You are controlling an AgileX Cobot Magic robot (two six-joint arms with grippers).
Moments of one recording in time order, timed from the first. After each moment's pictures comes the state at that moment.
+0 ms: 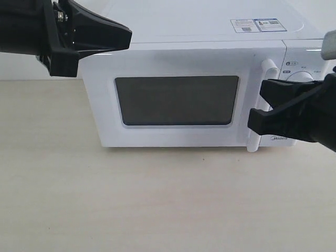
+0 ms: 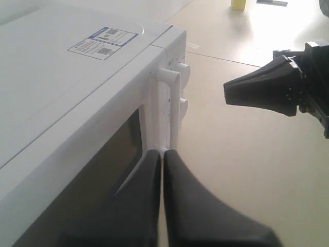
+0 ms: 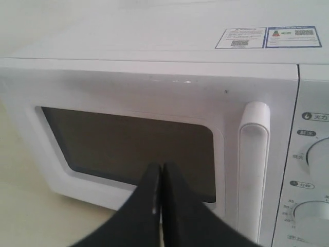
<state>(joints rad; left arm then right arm) -0.23 1.26 -0.99 -1.26 0.72 1.48 0.57 1.01 -0.40 0.67 -0.41 -0.43</state>
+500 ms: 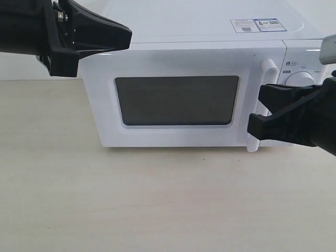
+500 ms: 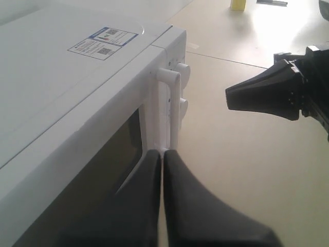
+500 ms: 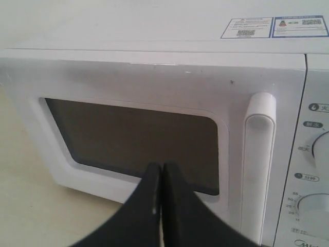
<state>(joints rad) -0.23 1.26 -0.99 -1.26 0.72 1.48 0.57 1.00 -0.40 0.67 -0.39 -0.43</state>
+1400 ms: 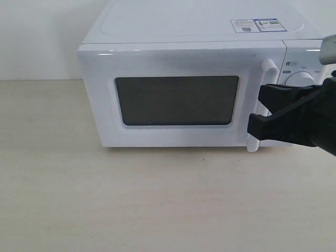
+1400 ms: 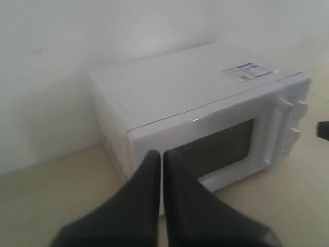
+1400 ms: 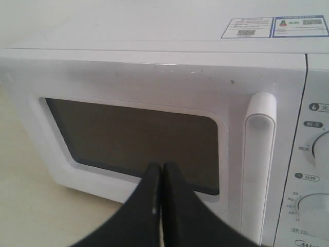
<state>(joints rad) -0.16 0.57 -0.99 -0.26 0.76 0.28 0.57 1.00 -0.40 0.67 -0.39 -0.43</state>
